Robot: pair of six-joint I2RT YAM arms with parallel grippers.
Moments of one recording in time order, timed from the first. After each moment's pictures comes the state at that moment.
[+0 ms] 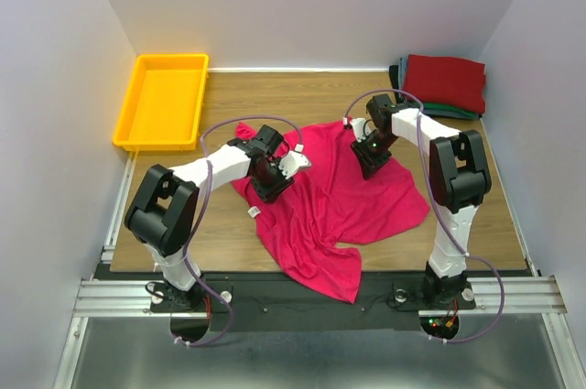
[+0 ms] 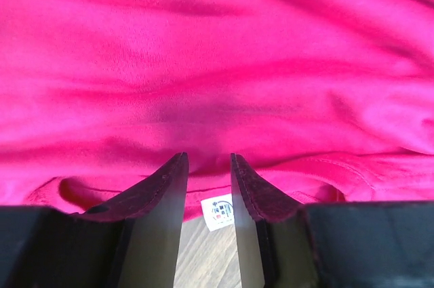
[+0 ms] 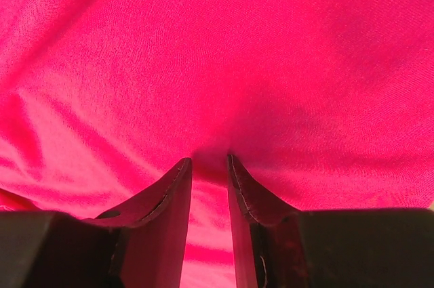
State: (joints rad) left arm -0.57 1.68 1.09 -0.65 0.25 0.47; right arm 0.26 2.03 1.48 -0.88 -0.26 -0.39
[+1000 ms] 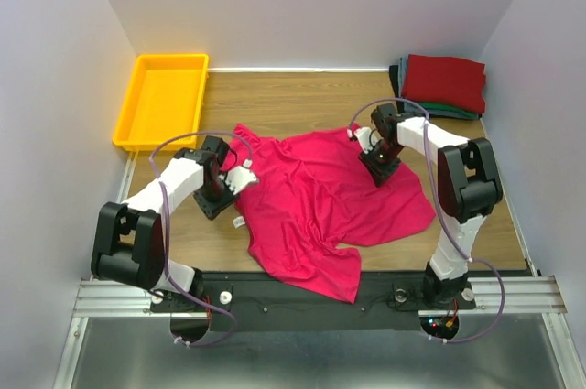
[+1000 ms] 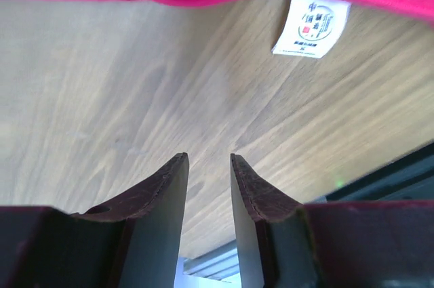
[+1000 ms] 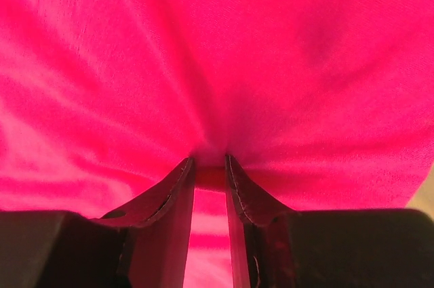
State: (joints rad) left arm -0.28 1.41 0.84 -0.91 0.02 0.71; right arm 0.26 1.94 1.36 -0.87 -0.17 -0.46
